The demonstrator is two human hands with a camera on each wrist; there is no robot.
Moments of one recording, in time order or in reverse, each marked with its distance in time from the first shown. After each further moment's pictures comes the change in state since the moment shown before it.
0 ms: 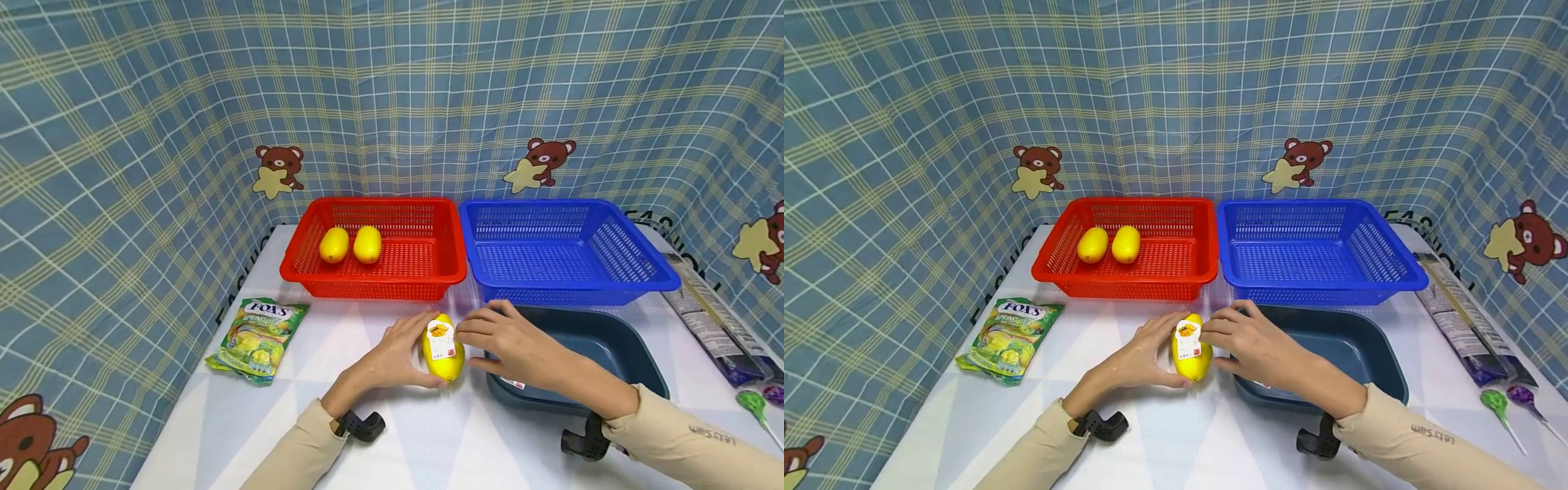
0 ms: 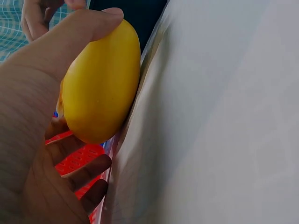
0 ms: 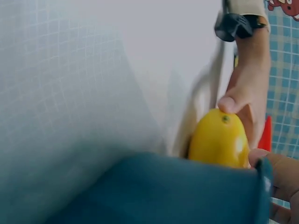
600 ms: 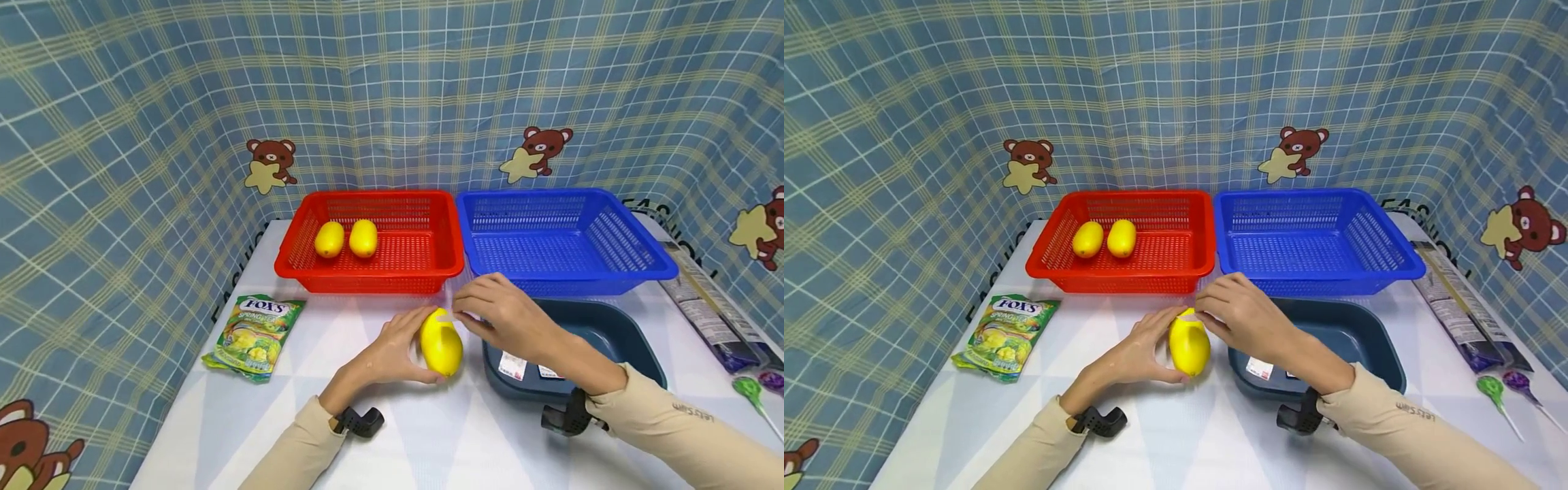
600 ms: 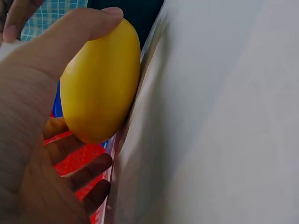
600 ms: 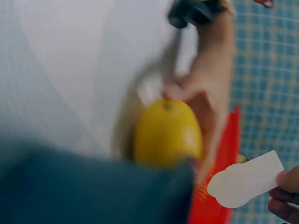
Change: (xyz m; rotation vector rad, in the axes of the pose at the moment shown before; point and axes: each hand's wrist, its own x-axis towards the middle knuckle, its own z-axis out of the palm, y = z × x) left_hand -0.001 0.001 0.000 0.030 -0.002 -0.002; right_hand 0.022 0.006 -0.016 0.050 0.222 0.028
